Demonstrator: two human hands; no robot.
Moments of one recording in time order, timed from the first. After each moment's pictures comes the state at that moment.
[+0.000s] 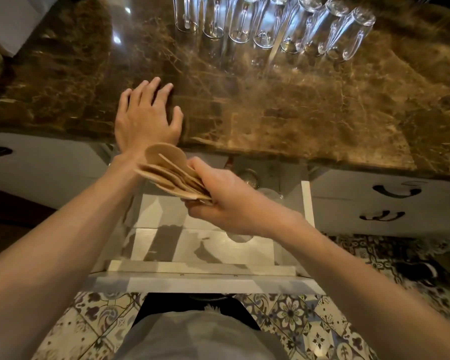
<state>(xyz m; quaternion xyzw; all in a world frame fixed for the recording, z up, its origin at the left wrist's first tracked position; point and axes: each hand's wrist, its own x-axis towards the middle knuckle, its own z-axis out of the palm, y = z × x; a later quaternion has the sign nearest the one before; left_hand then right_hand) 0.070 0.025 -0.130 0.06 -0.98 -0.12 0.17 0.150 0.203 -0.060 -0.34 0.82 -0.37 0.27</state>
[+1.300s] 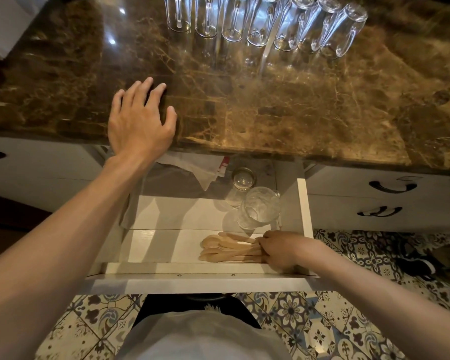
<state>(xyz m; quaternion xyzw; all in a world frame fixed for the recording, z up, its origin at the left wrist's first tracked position) 0.074 0.027 -0.127 0.06 -0.98 -0.12 0.16 0.175 0.315 -0.172 -0.24 0.81 0.12 0.52</state>
